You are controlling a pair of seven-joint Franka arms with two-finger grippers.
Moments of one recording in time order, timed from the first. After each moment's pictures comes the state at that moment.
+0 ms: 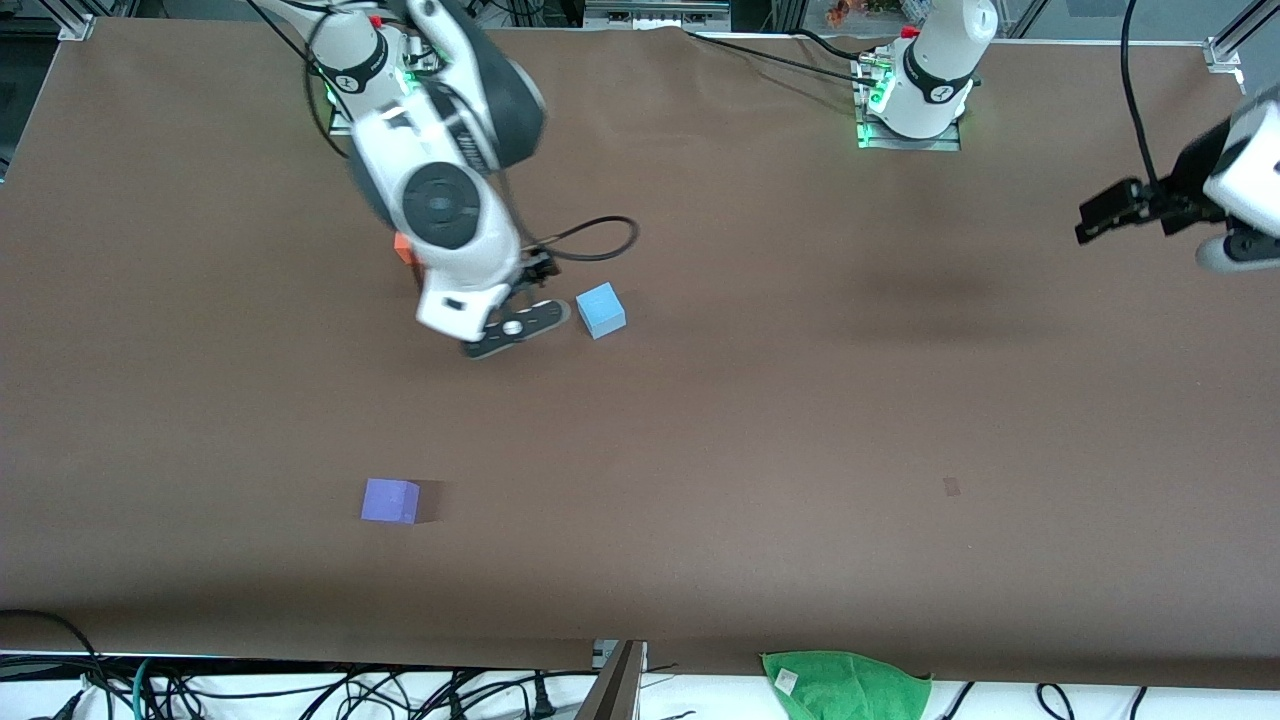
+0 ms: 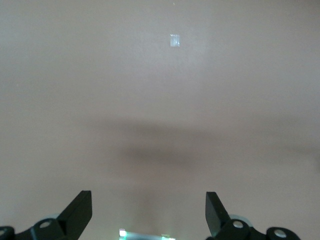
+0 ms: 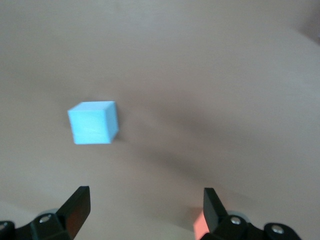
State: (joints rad) left arm 0.03 0.00 -0.02 -1.66 0.00 1.55 -0.12; right arm 0.54 0.47 0.10 -1.50 0.01 1.76 0.18
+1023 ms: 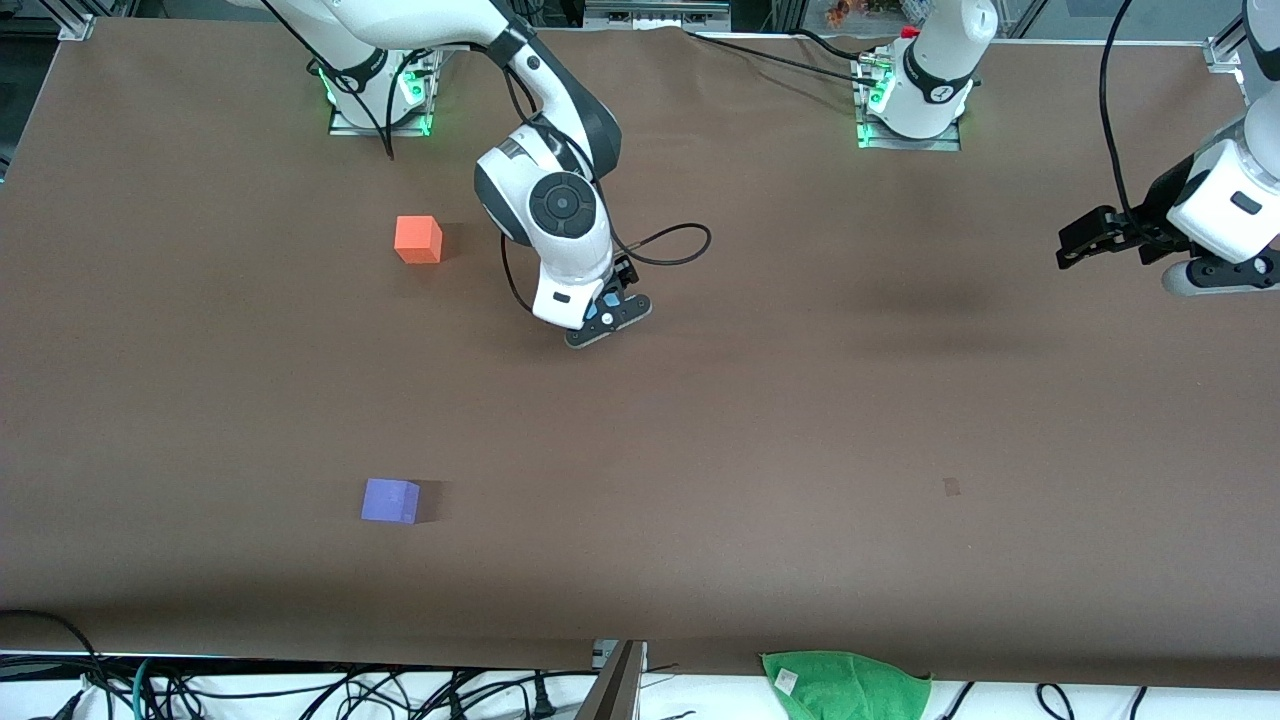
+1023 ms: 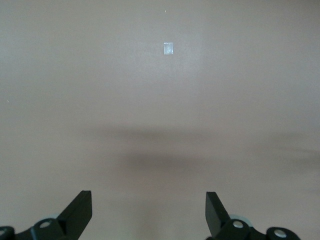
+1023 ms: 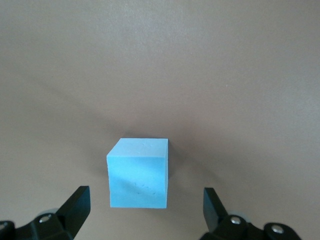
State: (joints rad) left arm 0.00 -0.01 -0.01 -1.68 0.00 1.60 -0.11; right arm 0.65 0.54 0.09 -1.72 0.00 2.20 0.27
